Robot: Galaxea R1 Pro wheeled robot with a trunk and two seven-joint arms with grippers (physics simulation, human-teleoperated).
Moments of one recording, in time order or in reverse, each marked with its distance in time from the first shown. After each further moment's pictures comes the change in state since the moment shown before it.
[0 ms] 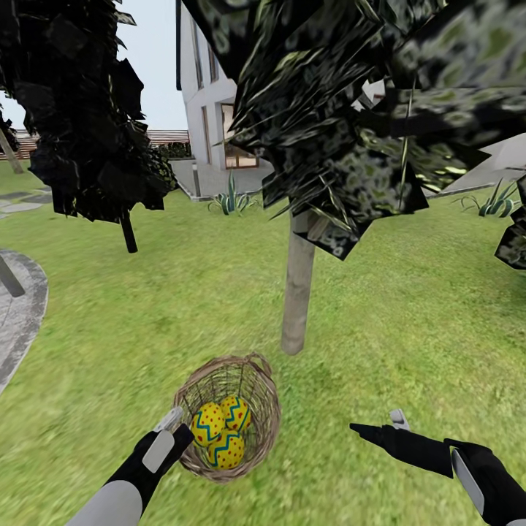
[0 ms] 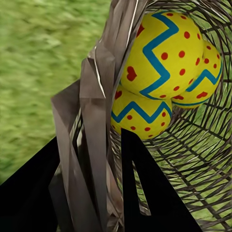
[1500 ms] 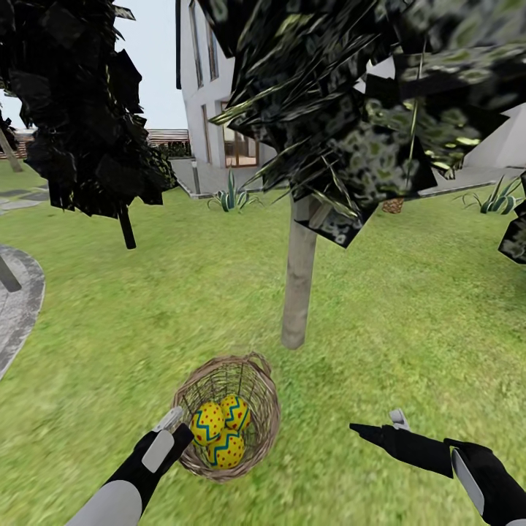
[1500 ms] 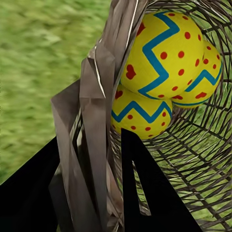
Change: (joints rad) left arm 0.000 0.001 0.001 -0.003 -0.002 0.000 0.000; right arm 0.000 0.000 0.000 0.000 0.000 0.000 0.000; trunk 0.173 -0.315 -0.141
